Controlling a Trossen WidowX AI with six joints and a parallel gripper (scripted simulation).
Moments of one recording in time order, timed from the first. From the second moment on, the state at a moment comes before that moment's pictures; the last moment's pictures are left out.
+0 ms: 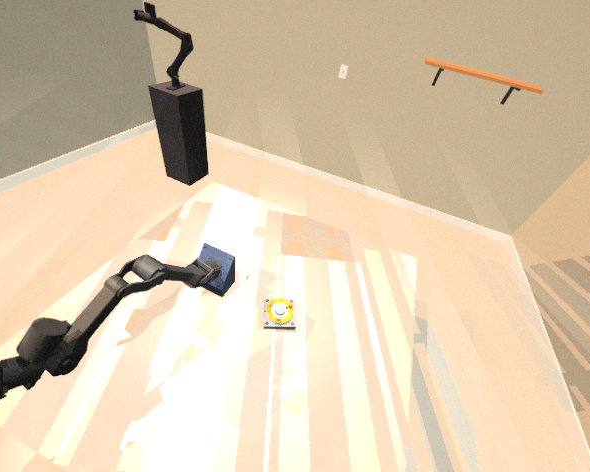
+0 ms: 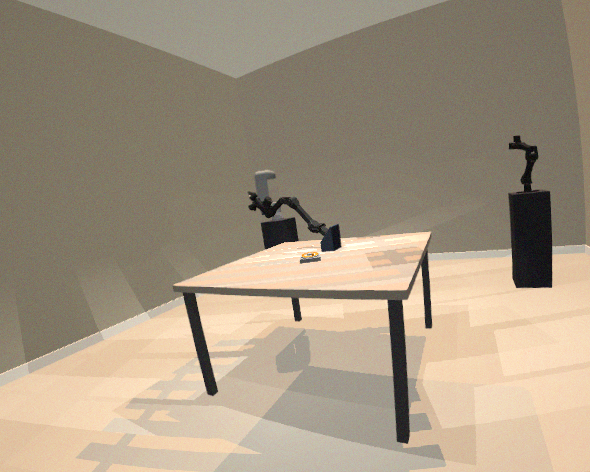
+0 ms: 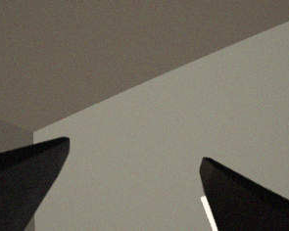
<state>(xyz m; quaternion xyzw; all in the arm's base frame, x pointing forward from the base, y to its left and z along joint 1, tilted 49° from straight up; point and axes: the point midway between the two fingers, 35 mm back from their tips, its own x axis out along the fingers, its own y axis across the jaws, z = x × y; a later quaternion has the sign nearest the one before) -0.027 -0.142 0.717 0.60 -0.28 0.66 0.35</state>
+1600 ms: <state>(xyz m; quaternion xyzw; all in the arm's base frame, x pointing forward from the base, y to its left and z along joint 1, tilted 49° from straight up) 0.432 -0.301 0.353 0.45 -0.26 0.35 -0.78</state>
